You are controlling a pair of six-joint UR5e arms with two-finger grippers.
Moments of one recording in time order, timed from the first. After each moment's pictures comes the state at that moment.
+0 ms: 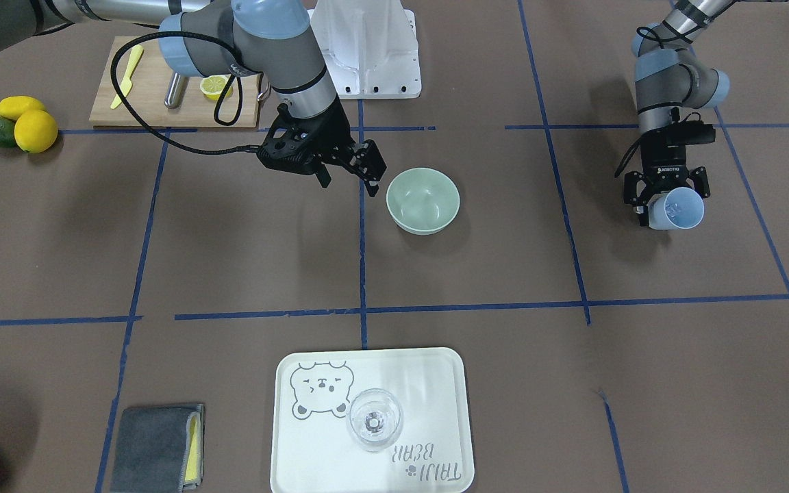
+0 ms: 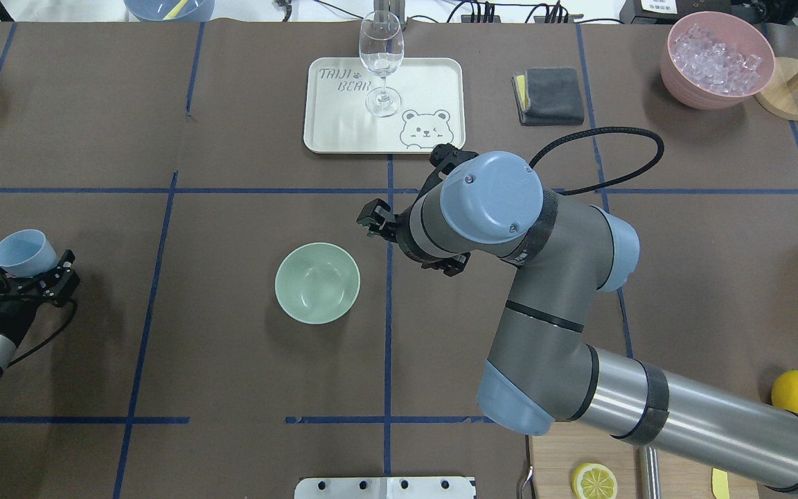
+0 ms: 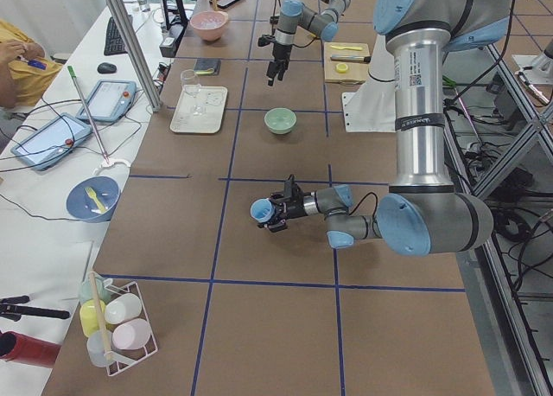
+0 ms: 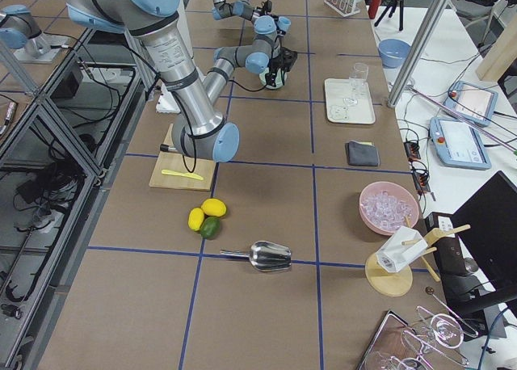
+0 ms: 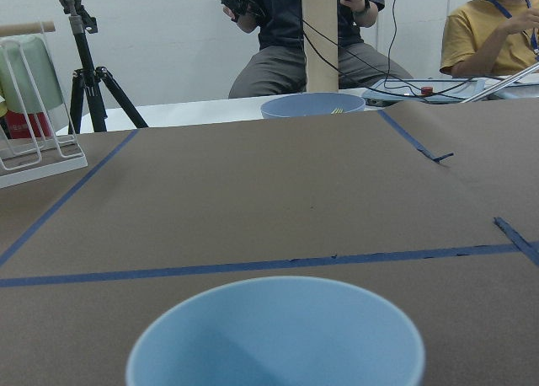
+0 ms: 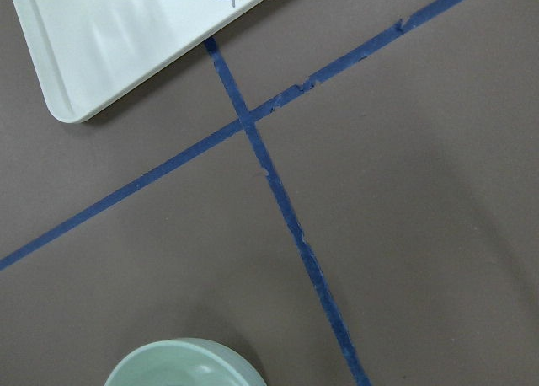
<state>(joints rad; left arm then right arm) -0.30 -1.41 -1.42 -2.92 -0.61 -1.20 0.49 -0.90 1.75 -1.37 1.77 1.76</state>
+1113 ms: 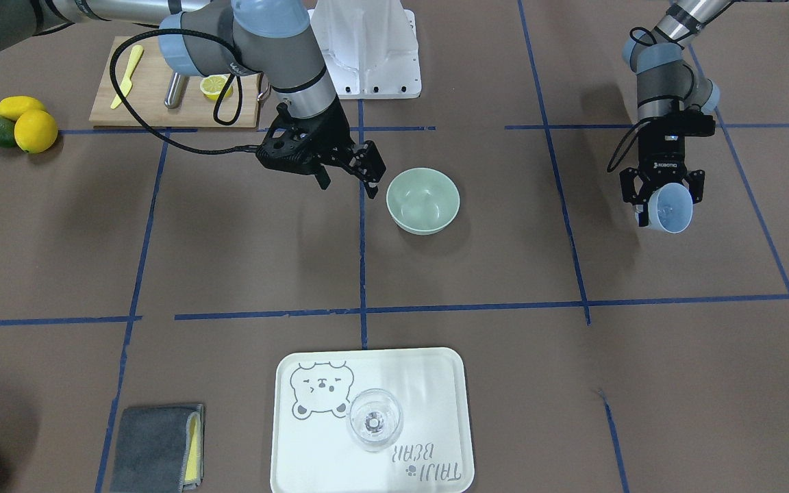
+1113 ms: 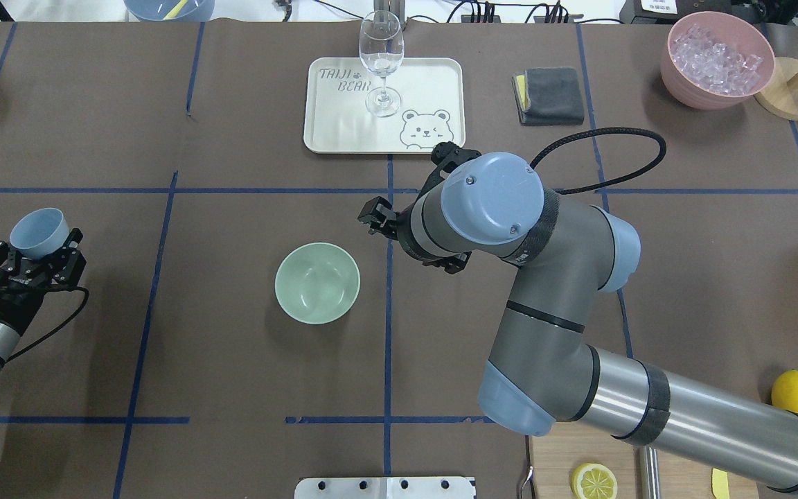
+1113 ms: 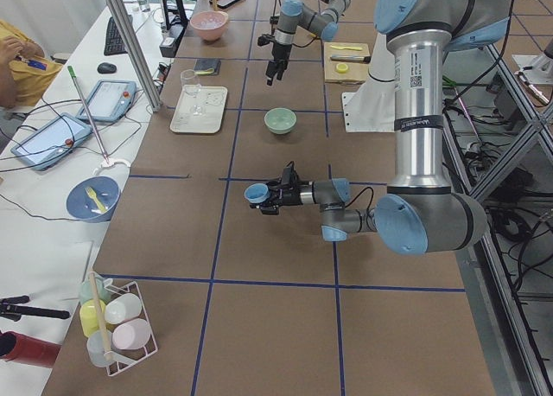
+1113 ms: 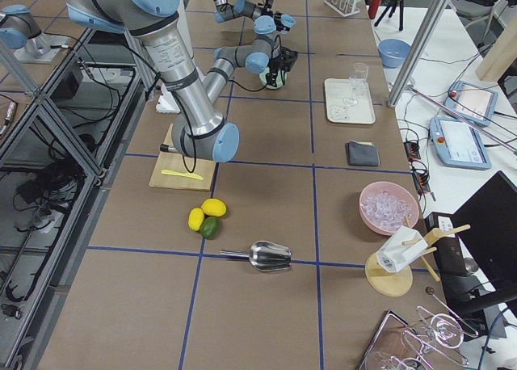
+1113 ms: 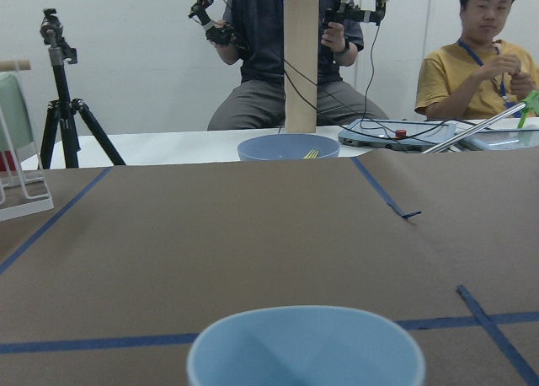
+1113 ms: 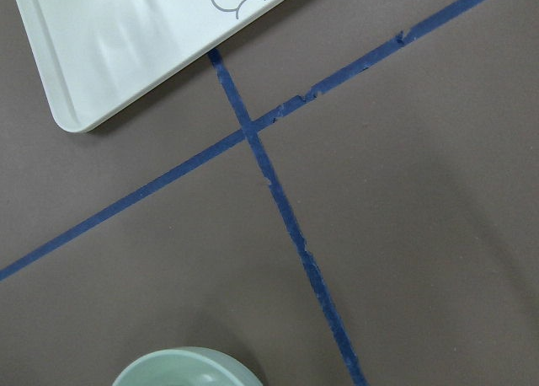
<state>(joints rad) -0.33 -1.46 -1.44 -3.13 -0.62 -0.91 0.49 -0.91 1.75 -1.37 1.76 1.76</state>
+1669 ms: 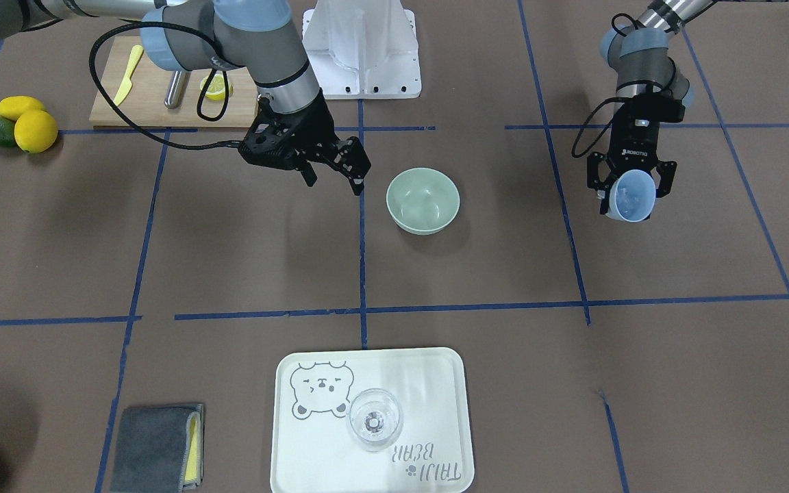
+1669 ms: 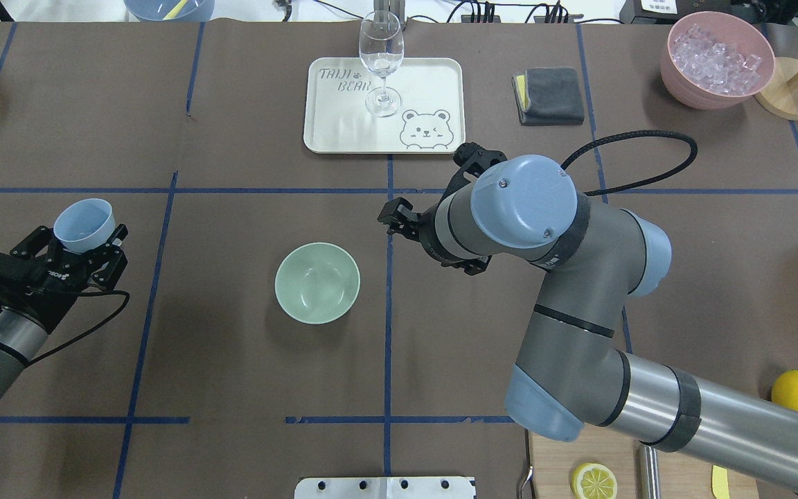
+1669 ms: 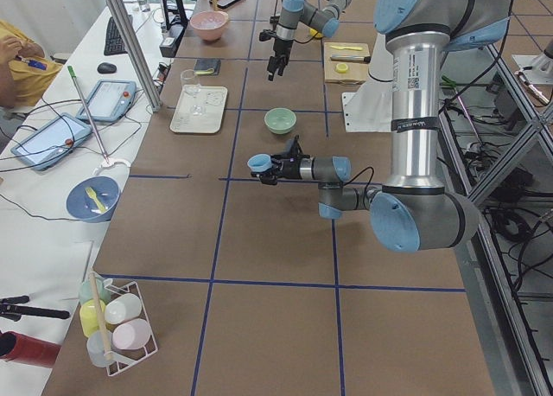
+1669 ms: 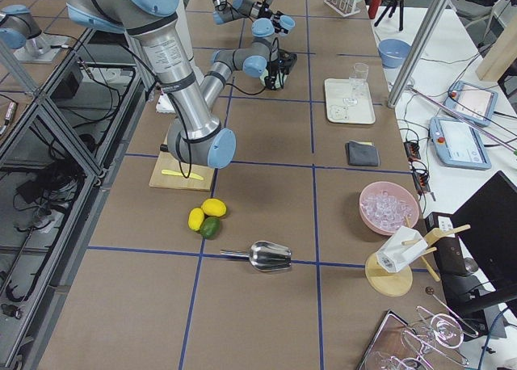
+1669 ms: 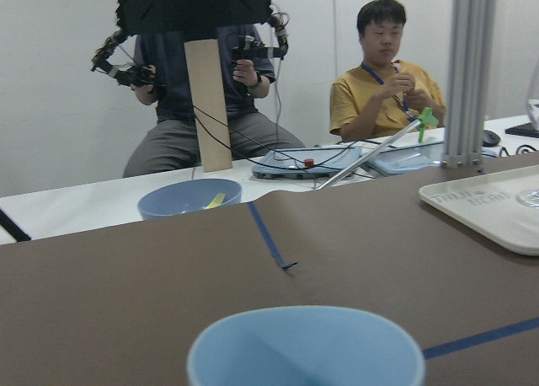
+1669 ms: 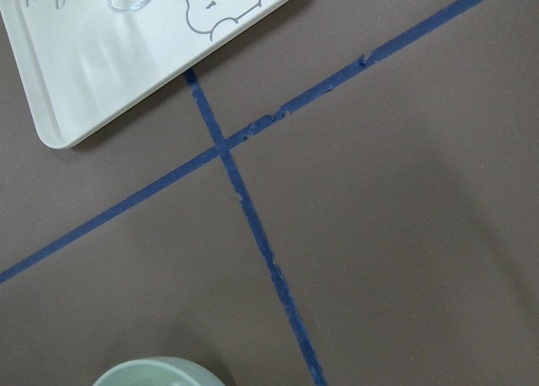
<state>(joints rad) -0.32 -1.50 -1.62 -3.14 -0.75 -0.64 0.50 -0.98 1.83 -1.37 1.76 1.76</state>
